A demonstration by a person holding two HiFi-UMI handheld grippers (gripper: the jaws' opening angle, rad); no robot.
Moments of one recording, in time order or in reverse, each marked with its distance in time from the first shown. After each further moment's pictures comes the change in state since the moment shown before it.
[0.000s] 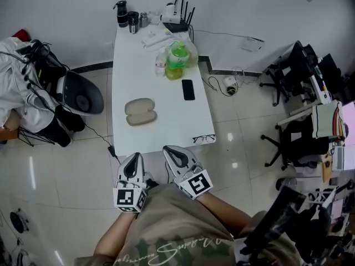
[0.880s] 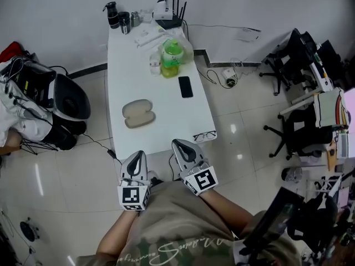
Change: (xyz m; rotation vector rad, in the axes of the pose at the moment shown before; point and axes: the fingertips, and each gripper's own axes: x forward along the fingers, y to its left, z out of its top) left arm 0.026 -0.005 -0.002 0.134 0.068 -0.042; right arm -0.008 -0.049 0.002 0.033 -0.020 -0.163
